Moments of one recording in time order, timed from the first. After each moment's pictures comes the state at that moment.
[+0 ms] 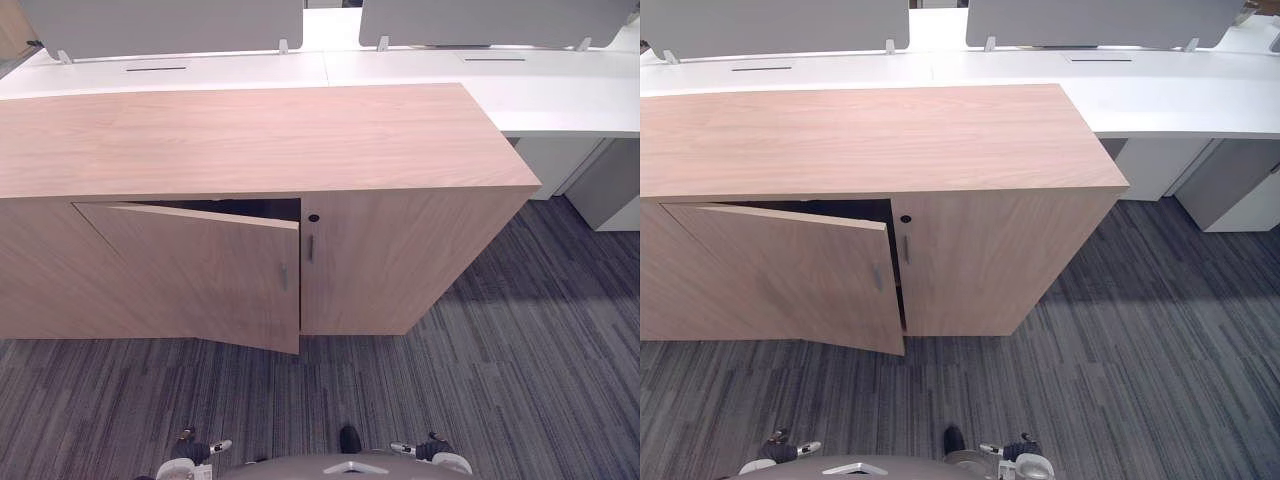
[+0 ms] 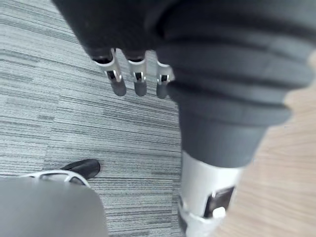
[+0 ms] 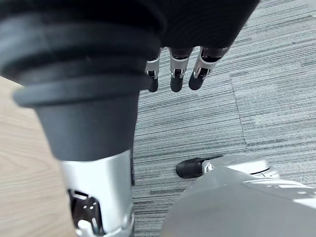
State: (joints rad) left arm 0.15 0.10 0.16 1.04 0.00 -0.03 0.10; right arm 0.05 -0.11 -0.22 1.08 -0.06 0.02 -0.15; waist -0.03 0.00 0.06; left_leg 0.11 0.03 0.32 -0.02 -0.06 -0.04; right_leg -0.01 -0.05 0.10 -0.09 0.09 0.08
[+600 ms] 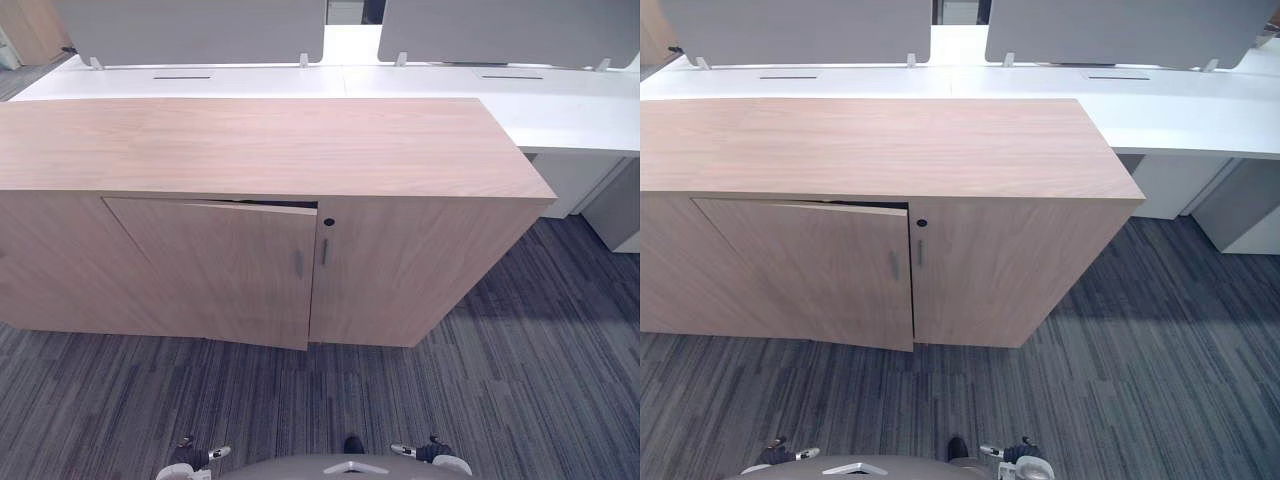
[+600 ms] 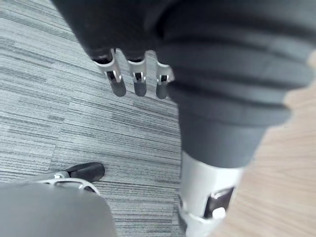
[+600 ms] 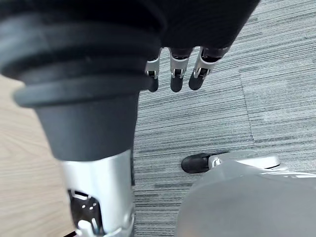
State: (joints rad) left arm 0.14 0.10 0.15 1.08 0.01 -0.02 0.10; right arm 0.05 -0.10 -0.24 1.09 -0.06 0.03 -0.15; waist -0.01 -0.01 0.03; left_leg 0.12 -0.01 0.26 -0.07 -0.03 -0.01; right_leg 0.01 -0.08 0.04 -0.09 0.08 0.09
